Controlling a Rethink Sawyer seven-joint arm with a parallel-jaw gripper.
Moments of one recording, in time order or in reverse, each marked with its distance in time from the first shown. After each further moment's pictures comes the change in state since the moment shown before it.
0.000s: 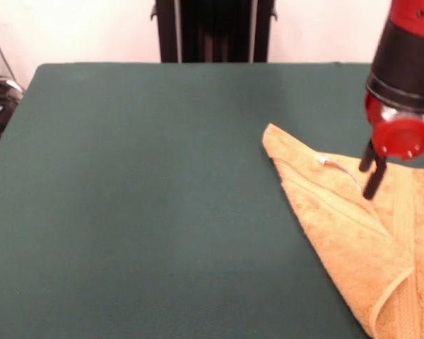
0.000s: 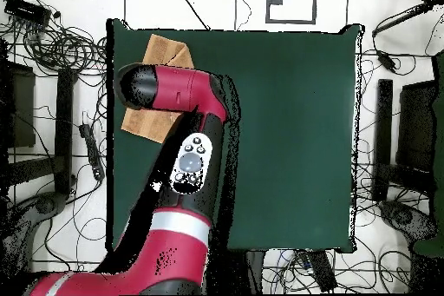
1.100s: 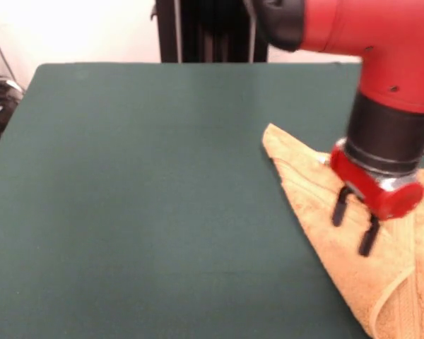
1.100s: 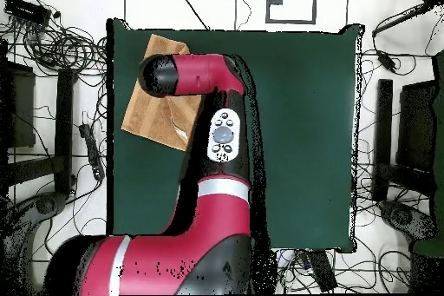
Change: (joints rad) arm -0.125 0.050 0.215 -0.154 -0.296 -0.010 -0.370
